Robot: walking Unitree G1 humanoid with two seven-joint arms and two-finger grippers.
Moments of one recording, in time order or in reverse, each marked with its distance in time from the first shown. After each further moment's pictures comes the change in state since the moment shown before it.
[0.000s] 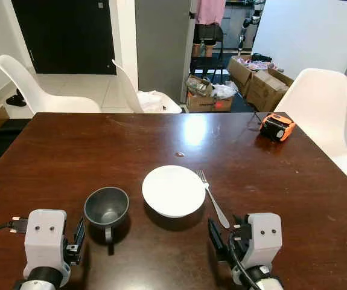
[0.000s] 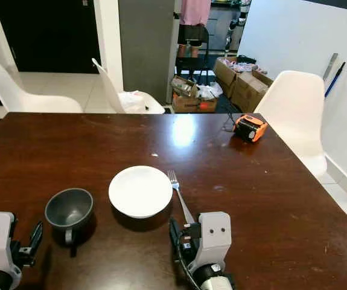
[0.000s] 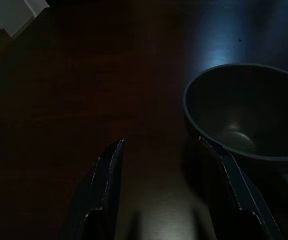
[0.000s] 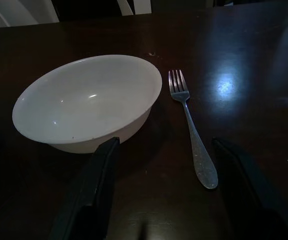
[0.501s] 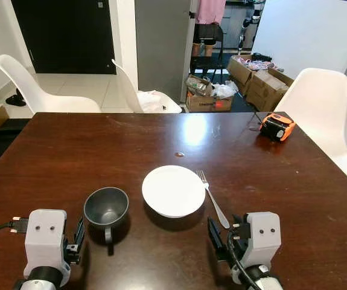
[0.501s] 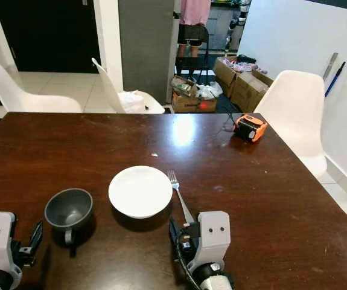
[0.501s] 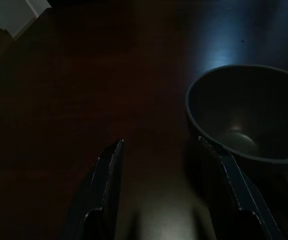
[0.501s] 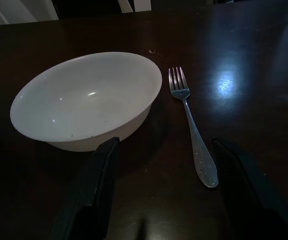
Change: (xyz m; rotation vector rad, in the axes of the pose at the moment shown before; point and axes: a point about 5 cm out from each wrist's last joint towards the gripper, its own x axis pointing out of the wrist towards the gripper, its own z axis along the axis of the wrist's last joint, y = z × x) left arm 0.001 0.001 0.000 0.001 -0.005 0.011; right arm 0.001 0.000 -0.002 0.001 0.008 0.001
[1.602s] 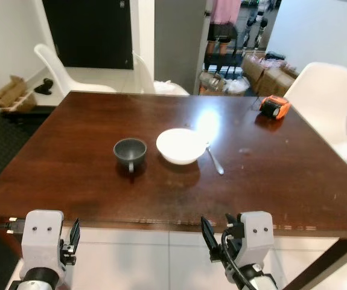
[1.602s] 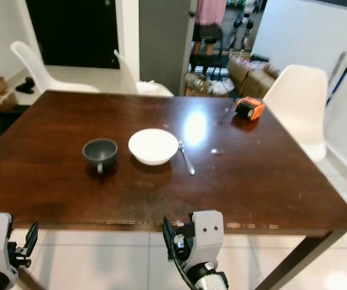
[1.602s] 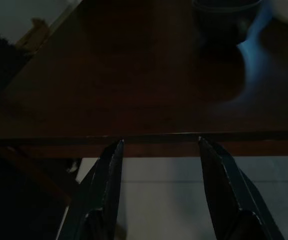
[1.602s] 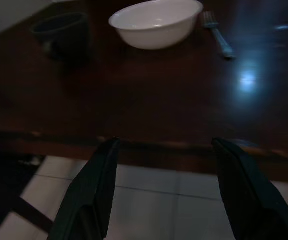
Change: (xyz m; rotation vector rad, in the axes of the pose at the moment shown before) left arm 0.000 0.002 -0.004 0.014 0.014 0.004; right arm 0.001 0.001 -0.007 0.001 0.026 0.006
